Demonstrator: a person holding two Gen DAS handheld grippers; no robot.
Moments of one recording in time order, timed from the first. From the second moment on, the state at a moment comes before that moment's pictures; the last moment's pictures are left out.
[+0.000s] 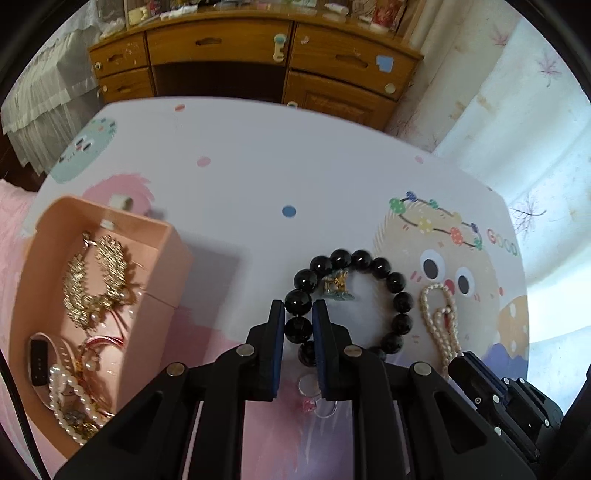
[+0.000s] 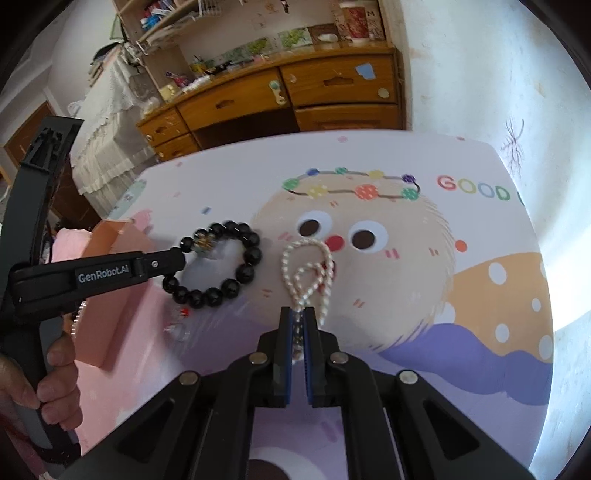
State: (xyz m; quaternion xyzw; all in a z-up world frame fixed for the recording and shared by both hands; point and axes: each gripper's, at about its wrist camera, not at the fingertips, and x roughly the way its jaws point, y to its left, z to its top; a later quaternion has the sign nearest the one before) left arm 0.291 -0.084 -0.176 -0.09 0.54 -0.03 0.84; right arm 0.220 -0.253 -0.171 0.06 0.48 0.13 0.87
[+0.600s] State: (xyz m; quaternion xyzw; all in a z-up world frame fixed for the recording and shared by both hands) left arm 0.262 -0.044 -0.071 -0.09 0.44 -0.12 0.89; right arm 0.204 -0.211 -0.092 0.10 0.40 0.15 0.90
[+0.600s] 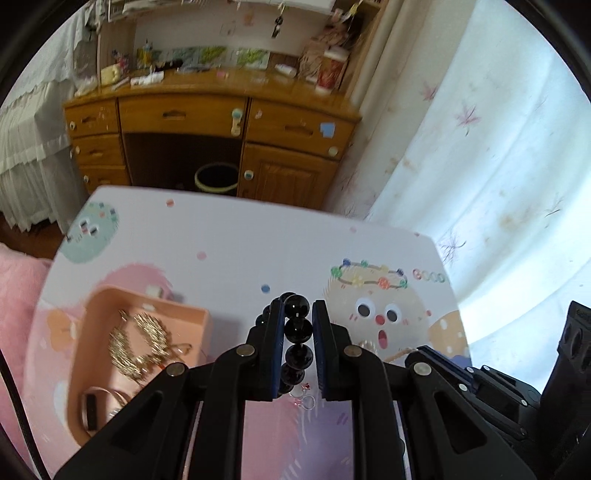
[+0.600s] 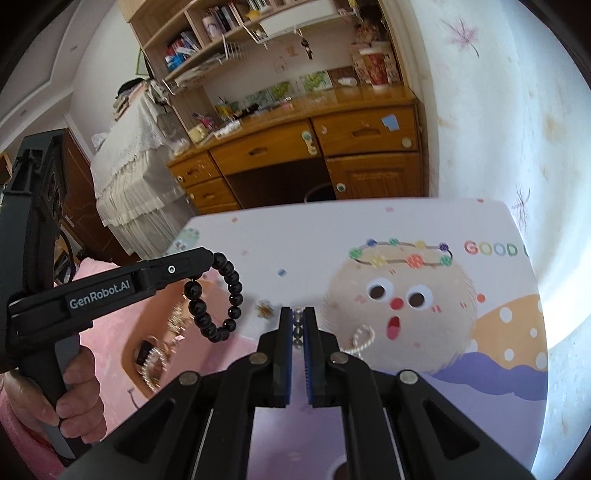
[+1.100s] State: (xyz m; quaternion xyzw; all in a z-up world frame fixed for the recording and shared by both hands) left arm 0.237 0.041 -0.006 -0.11 0.36 -0.15 0.91; right arm 0.200 -0.157 -0.006 0.12 0.33 0.15 0.93
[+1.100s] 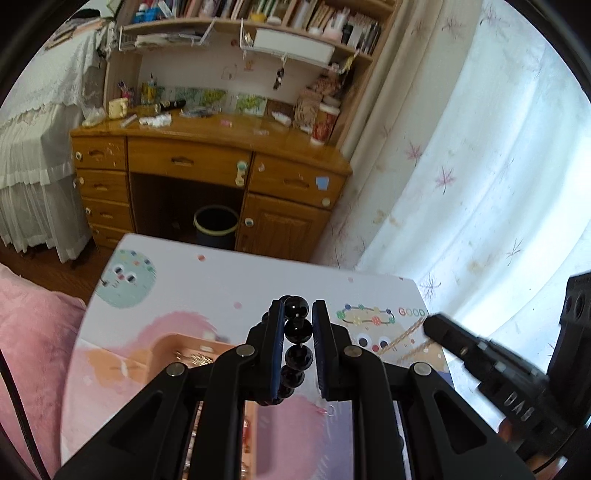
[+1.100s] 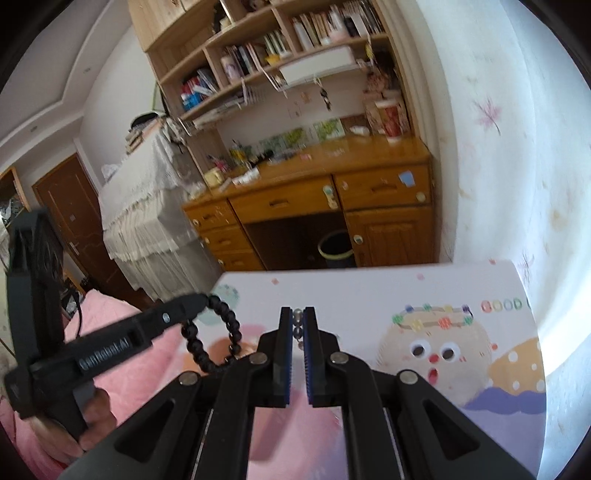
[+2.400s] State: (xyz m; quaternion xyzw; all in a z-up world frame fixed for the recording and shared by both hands) left arm 0.210 0.143 -0.085 -0.12 0.47 -0.14 0.87; right arm 0.199 -0.046 -0.001 0.12 0.35 0.21 0.91
